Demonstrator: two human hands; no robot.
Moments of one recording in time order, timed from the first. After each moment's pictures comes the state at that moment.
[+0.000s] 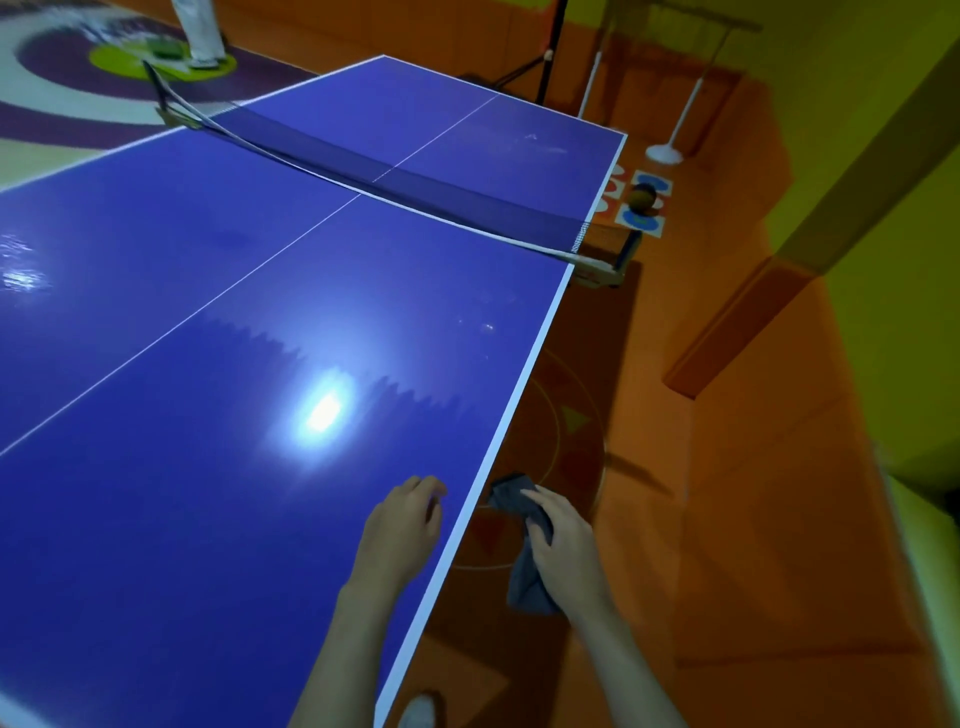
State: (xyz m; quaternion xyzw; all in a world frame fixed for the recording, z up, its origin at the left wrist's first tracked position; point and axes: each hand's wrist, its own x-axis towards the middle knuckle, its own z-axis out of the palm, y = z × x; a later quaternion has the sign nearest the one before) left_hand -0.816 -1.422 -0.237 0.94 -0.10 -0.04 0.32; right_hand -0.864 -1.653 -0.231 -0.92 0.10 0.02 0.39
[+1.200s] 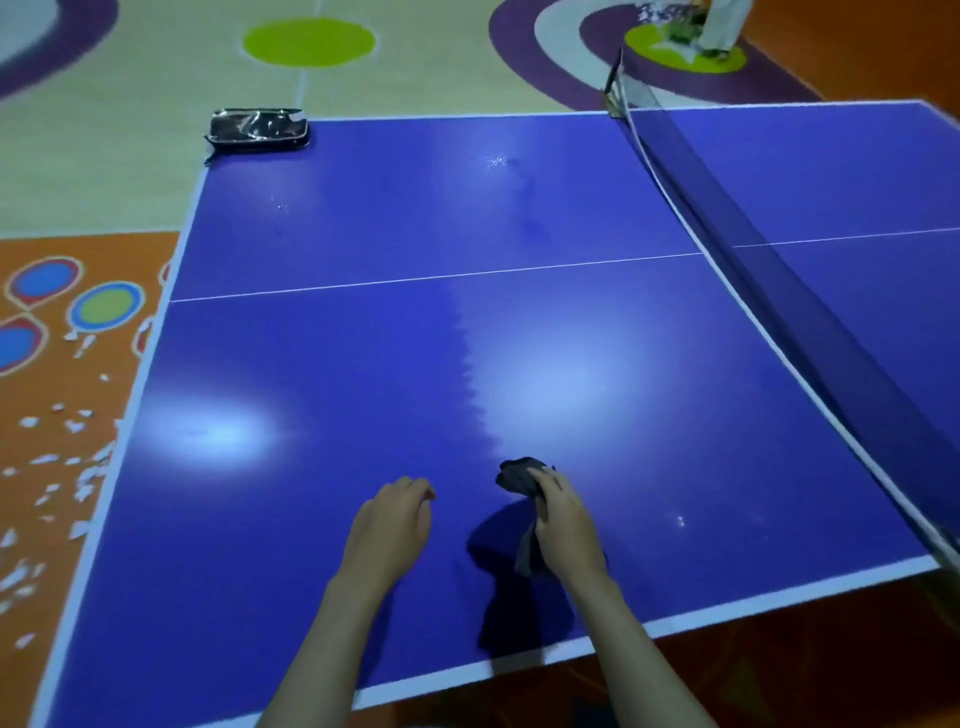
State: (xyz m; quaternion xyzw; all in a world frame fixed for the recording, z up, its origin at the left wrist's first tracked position) left_hand -0.634 -1.451 -0.270 0.89 0.39 0.02 0.25; right_hand -0.434 -1.609 -0.315 -0.88 -0.36 0.21 0.24
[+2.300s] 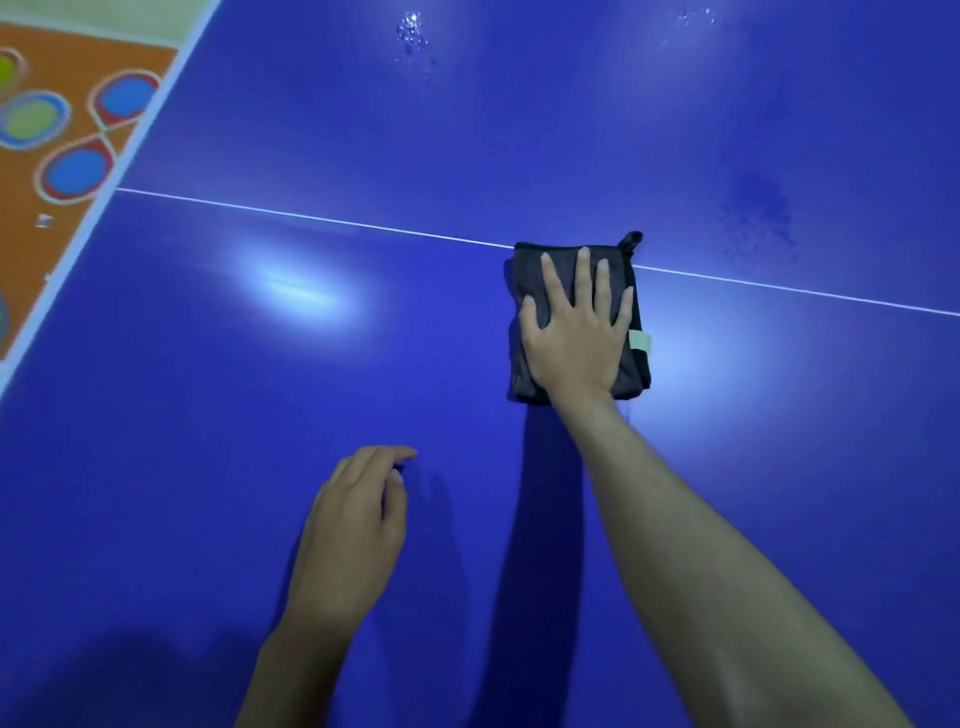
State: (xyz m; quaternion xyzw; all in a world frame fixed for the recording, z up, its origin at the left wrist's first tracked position) left_hand -0.504 -1.269 -0.382 0.72 0.61 0.11 0.31; right_hand -0.228 -1.161 -0.461 -0.85 -0.50 -0.03 0.13
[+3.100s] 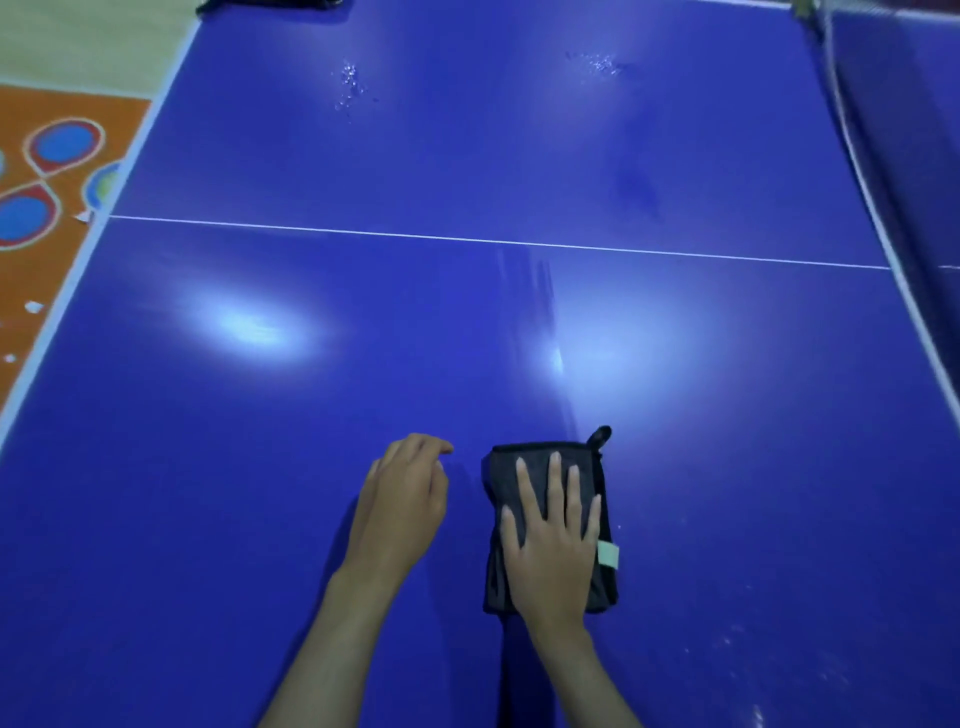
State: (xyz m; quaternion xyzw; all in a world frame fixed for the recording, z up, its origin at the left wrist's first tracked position) left_hand -0.490 -1.342 -0.353 0.82 0.49 0.08 0.27; right_hand -0.353 -1.482 -0.448 -0.88 -0.47 0.02 0.06
